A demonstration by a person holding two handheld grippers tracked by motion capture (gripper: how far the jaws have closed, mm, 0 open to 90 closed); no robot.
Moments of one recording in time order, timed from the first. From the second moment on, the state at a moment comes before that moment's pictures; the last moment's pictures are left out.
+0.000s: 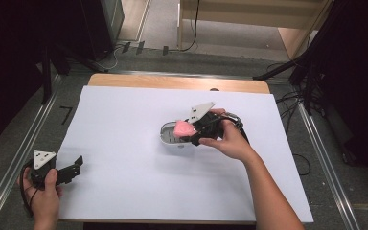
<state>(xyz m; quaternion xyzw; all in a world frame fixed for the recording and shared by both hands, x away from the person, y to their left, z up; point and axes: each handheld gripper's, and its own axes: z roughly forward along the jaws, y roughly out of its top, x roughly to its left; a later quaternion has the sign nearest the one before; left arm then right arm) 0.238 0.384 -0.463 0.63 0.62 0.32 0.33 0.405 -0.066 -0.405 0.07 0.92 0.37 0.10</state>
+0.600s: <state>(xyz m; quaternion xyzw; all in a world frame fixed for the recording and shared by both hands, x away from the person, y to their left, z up) 0.238 0.385 -0.463 0.63 0.62 0.32 0.33 0.417 -0.051 -0.414 0.06 0.92 0.38 0.08</state>
